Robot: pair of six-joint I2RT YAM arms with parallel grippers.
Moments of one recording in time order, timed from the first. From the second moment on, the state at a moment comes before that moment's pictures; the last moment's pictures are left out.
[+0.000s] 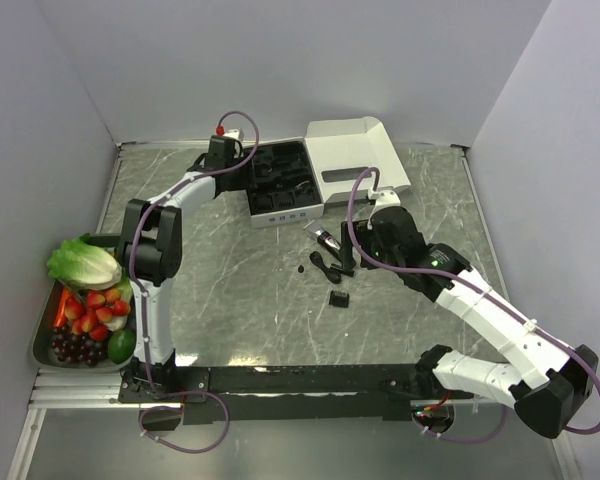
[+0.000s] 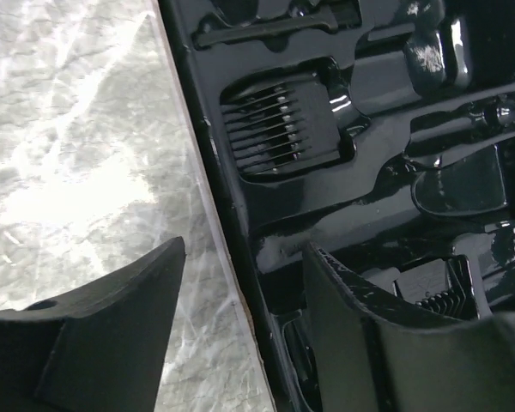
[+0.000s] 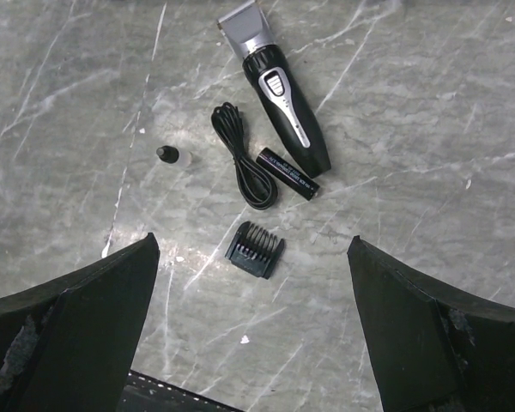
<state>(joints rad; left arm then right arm) -0.26 2.13 1.65 -0.19 0.03 -0.30 0.66 1.03 0.99 -0.65 0.22 0.39</state>
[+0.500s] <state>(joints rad) -0.25 2.13 1.58 -0.16 0.04 -0.31 0.66 1.03 0.96 -0.61 0.16 0.40</state>
